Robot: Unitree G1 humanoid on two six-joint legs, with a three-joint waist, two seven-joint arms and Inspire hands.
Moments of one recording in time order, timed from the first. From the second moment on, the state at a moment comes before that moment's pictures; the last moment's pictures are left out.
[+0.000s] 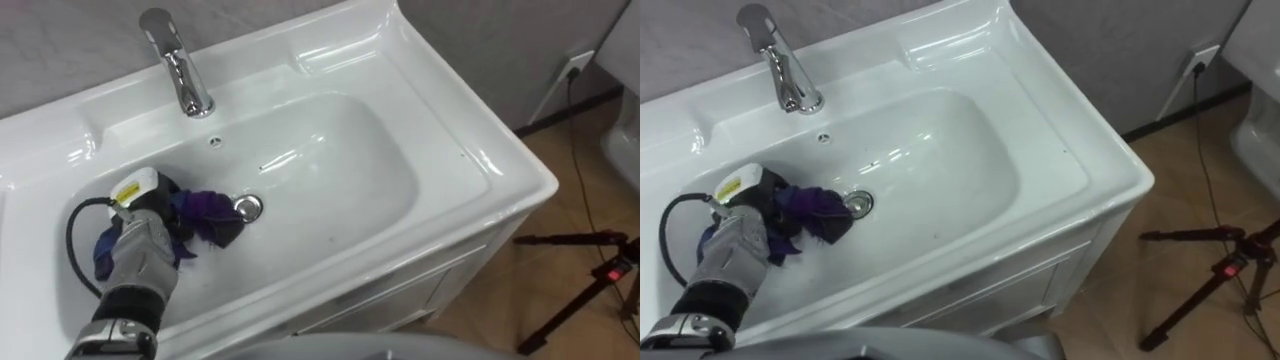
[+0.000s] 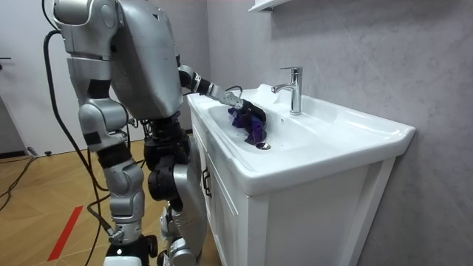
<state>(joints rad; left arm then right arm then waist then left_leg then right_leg) -0.07 0.24 0.04 0.71 0.84 0.29 0.10 0.23 -0.23 -0.22 1.12 -0.20 0.28 -0.25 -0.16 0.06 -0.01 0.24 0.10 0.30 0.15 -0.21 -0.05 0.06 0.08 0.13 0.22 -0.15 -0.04</state>
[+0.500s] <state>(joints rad) -0.02 0.24 0.10 0.78 0.80 0.22 0.25 0.26 -0.24 -0.27 1.11 -0.20 0.28 -0.25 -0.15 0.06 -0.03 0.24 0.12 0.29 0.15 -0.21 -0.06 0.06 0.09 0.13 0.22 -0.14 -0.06</state>
